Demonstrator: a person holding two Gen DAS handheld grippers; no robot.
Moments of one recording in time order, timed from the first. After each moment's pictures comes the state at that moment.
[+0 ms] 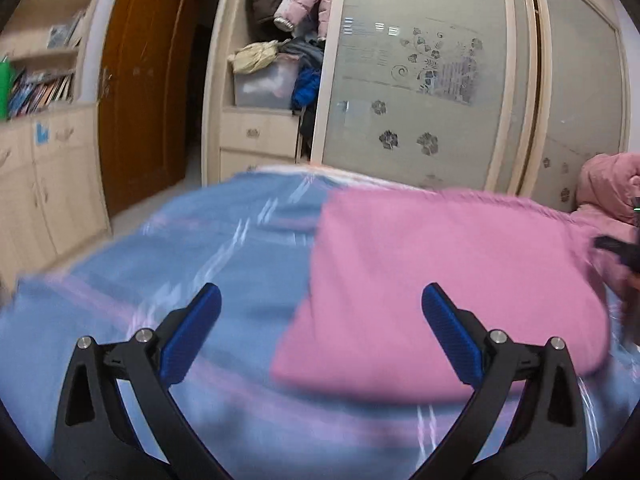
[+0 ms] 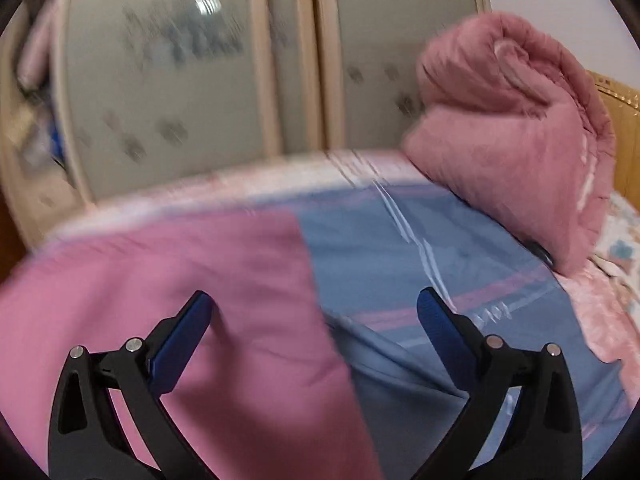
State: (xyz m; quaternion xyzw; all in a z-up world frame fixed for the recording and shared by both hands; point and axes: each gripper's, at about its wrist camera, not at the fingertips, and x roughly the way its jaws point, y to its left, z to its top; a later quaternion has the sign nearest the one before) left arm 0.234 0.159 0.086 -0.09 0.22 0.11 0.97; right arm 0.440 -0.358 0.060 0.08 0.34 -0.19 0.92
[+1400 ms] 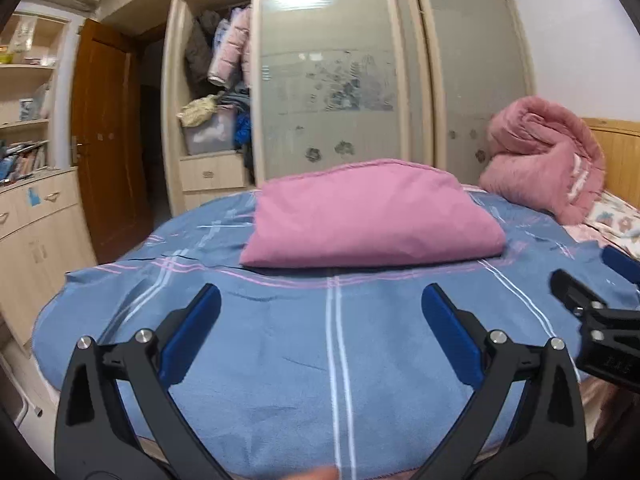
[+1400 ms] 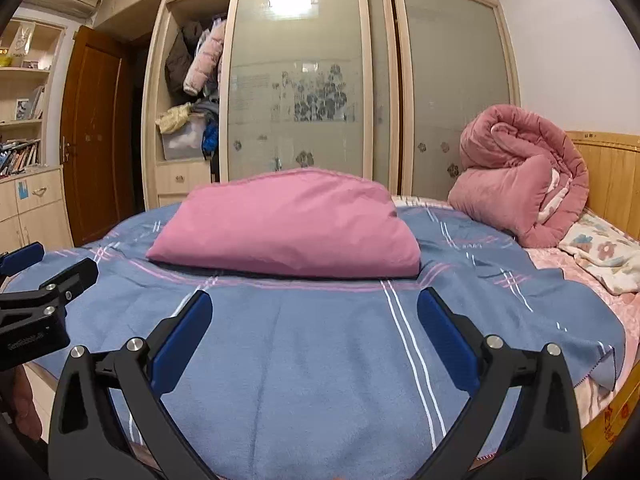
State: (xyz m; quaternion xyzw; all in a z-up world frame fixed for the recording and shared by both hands) left arm -0.008 0.052 0.088 0.02 0.16 0.03 0.99; right arm -0.034 -0.144 0.085 0.02 0.17 -0.02 0.98
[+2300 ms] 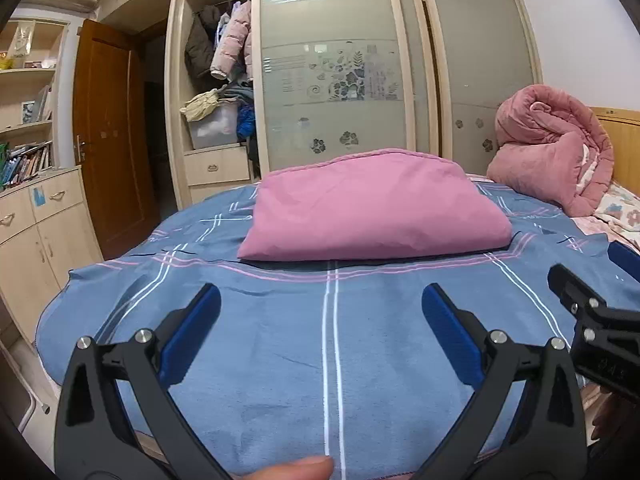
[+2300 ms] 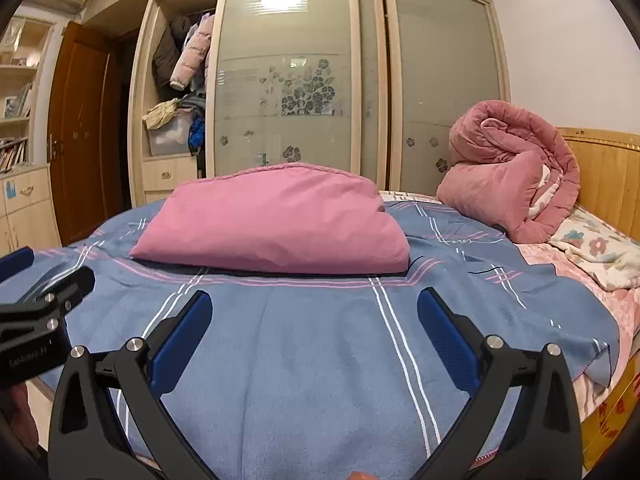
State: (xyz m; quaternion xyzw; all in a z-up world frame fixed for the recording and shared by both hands) left arm 0.003 0.034 0.088 0.04 0.18 0.03 0.98; right arm -0.020 -0.152 0.082 0.02 0.19 -0.05 0.98
